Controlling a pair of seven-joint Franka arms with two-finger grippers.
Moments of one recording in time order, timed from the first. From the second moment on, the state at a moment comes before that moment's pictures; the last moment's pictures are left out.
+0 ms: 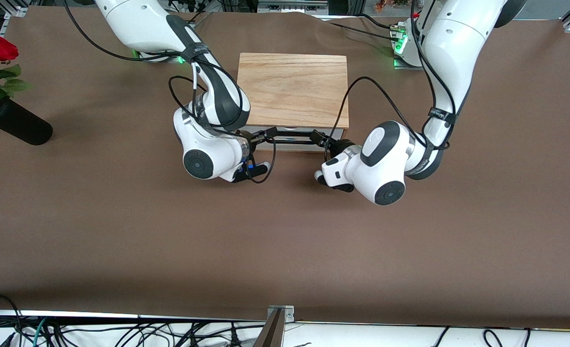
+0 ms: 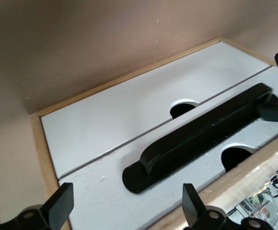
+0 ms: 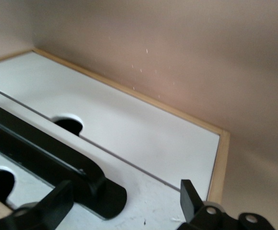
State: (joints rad) left arm -0.29 0.73 -0.19 -1.35 -0.51 1.51 -0.04; right arm 0.53 0.68 0.03 -1.44 0.54 1.74 0.07
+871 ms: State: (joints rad) left arm -0.10 0.40 -0.17 -1.27 -0.01 1.51 -0.03; right arm 0.37 0.60 -0.12 -1.19 0.32 1.70 0.06
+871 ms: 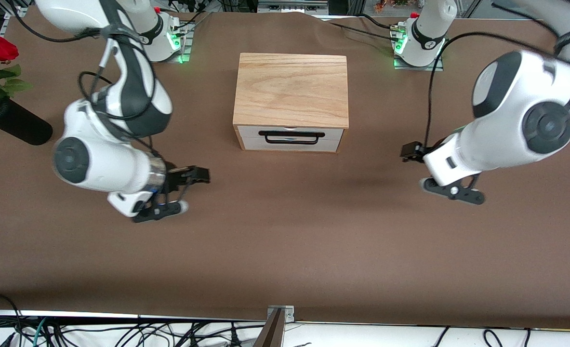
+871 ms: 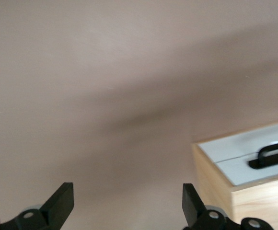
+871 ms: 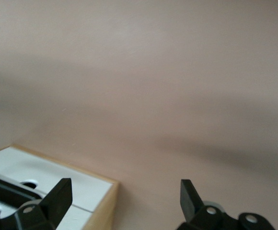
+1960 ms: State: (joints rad) left arm -0.03 0.02 -0.11 -1.61 0.01 1.60 -0.05; right arm 0.21 0.31 -0.22 -1.29 0.07 1.67 0.06
